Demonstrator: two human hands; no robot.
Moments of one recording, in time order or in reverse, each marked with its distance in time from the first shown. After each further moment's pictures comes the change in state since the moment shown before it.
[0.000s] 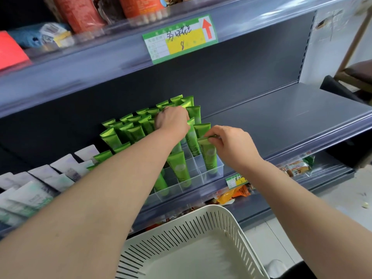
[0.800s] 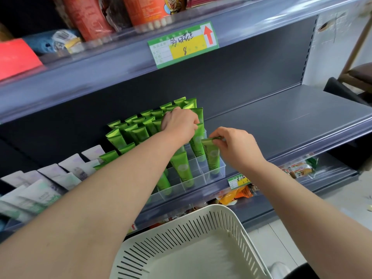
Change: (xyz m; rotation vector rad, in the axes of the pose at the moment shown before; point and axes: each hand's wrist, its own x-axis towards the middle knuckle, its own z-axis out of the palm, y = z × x) left_hand -0.024 0.009 -0.022 -0.052 -0.034 0.138; right_hand -0.004 0.002 -0.003 -0.010 0.015 0.013
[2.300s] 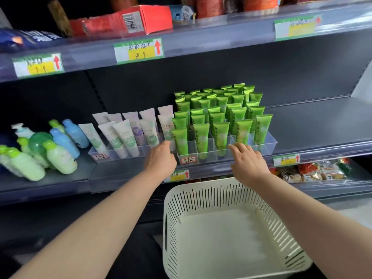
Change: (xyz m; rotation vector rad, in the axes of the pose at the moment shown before) left_hand -0.253 -0.158 0.037 -0.319 -0.016 -0.520; right_hand -0.102 -0.106 0.081 -0.424 -0.339 -0.123
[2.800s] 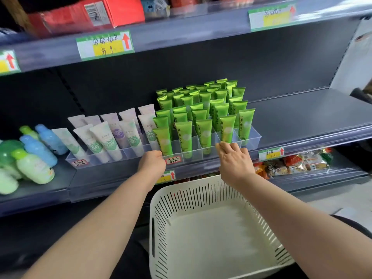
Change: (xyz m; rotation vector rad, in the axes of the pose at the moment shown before) left_hand 0.028 -0.005 0.052 -0.472 -0.087 -0.240; right_hand -0.004 0.004 0.011 -0.107 0.001 0.009
